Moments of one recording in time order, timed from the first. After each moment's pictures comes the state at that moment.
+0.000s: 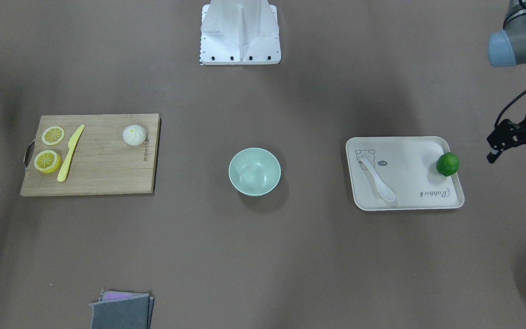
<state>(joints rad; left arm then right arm) -1.18 -1.64 -1.72 -2.11 -2.08 -0.57 1.29 -1.60 1.89 -1.43 2.32 0.32</state>
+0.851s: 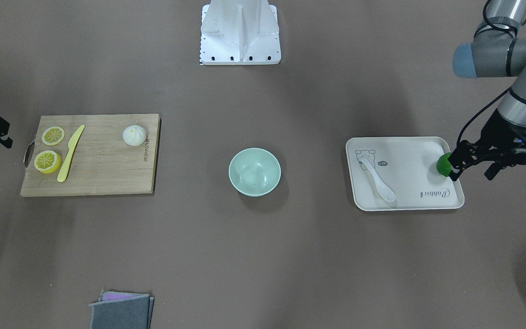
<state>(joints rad) -1.03 -1.73 -1.70 -2.13 -1.98 -0.97 1.11 -1.53 1.88 -1.33 2.21 0.61</state>
